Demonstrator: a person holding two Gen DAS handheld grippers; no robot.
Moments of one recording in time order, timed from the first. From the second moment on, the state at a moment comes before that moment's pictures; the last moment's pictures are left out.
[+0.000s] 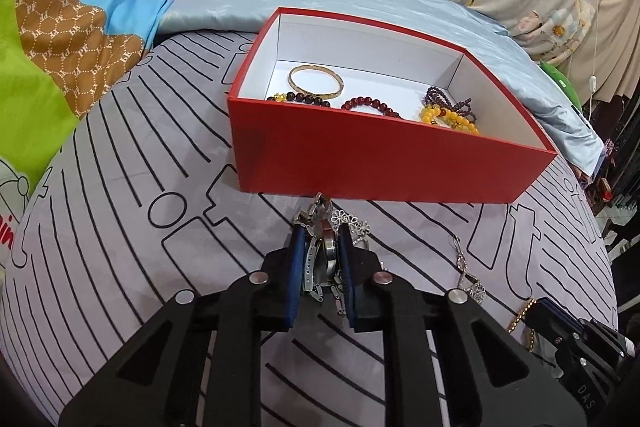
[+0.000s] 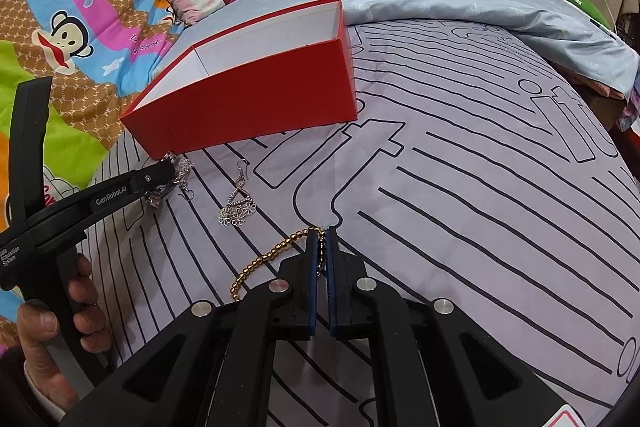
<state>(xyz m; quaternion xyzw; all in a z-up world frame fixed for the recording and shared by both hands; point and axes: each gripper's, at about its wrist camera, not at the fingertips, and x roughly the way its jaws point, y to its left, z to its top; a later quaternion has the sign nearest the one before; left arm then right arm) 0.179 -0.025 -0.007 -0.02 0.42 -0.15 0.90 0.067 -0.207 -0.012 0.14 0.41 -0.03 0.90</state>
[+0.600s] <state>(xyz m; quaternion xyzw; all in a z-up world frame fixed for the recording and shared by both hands) 0.141 0.009 0.039 -0.05 0.39 -0.15 0.91 0.060 -0.197 0.033 0.14 0.37 0.00 0.92</state>
